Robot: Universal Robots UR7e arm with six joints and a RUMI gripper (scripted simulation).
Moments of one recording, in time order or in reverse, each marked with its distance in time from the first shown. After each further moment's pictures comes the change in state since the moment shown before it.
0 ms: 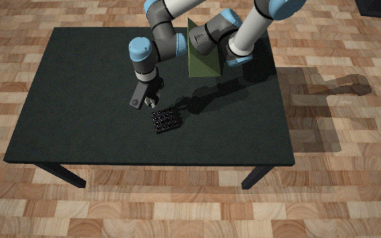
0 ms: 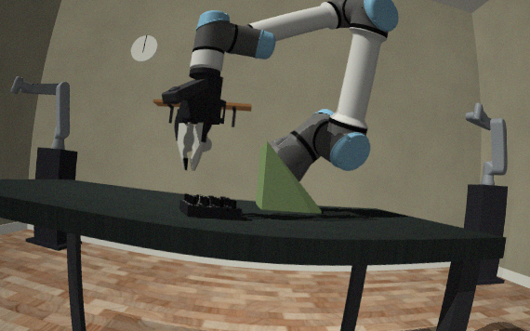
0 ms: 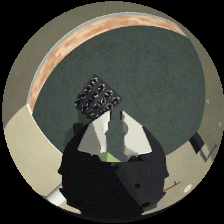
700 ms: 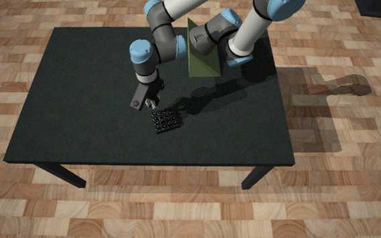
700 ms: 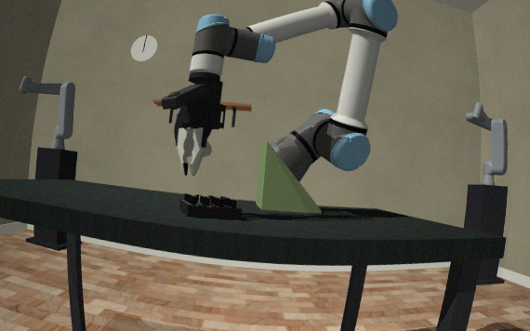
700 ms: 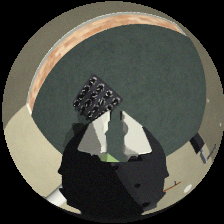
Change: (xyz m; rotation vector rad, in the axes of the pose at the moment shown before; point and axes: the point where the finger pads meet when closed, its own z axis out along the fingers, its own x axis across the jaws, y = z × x) arm 0.000 0.001 0.011 -0.002 0.000 0.001
